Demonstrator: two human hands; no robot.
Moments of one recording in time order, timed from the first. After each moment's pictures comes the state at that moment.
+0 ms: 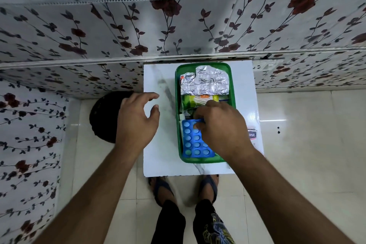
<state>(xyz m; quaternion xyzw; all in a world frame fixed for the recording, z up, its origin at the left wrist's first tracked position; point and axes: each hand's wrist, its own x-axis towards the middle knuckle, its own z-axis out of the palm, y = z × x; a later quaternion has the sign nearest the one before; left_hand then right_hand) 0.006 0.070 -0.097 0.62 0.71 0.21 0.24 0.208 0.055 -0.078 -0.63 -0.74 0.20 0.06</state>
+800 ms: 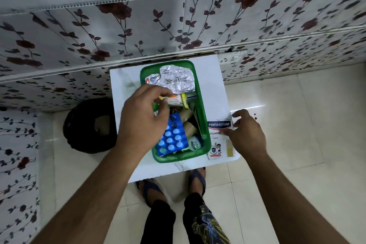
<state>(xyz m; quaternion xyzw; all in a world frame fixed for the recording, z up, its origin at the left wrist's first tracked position) 0.073 0.075 -0.051 0.68 0.60 0.29 0.32 0.317 0.012 -0.125 -0.85 -0.40 0.34 0.03</state>
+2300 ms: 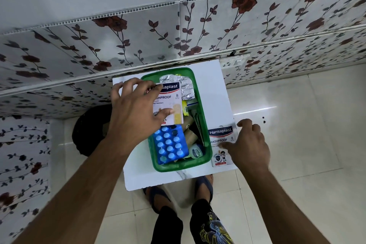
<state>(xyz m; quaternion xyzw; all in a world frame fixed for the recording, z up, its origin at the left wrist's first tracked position) 0.067 0.116 -0.076 0.82 0.56 -0.01 0.07 0.311 -0.005 -0.129 -0.86 -0.42 0.27 0.00</state>
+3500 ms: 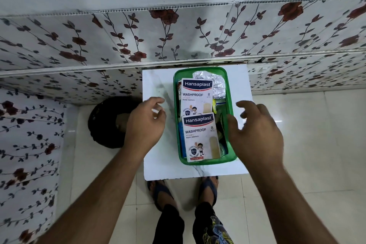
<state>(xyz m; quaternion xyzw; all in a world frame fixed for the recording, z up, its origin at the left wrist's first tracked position) 0.017 0.067 -0.107 0.57 0.71 0.20 0.37 0.235 0.022 -0.050 -0.81 -0.53 0.19 0.12</state>
